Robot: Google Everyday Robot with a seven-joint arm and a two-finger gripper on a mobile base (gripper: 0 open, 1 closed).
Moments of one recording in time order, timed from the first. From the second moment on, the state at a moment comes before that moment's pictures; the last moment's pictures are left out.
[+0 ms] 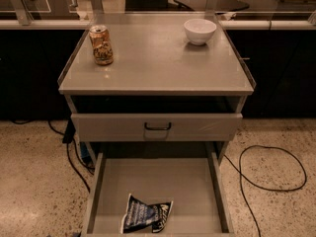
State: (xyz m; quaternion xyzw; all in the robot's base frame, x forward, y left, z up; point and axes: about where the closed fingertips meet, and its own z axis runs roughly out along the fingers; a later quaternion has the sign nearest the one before) arm 0.151 0.060 0.622 -0.82 0.41 0.10 0.39
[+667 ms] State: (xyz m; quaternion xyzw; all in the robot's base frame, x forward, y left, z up) arm 0.183 0.030 0.680 -0.81 0.44 0.03 0.38
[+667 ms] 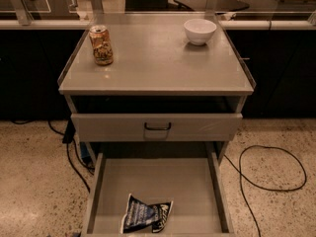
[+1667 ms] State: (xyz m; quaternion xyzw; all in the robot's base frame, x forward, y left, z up) arm 0.179 -0.030 0.709 -0.80 0.49 -0.04 0.36
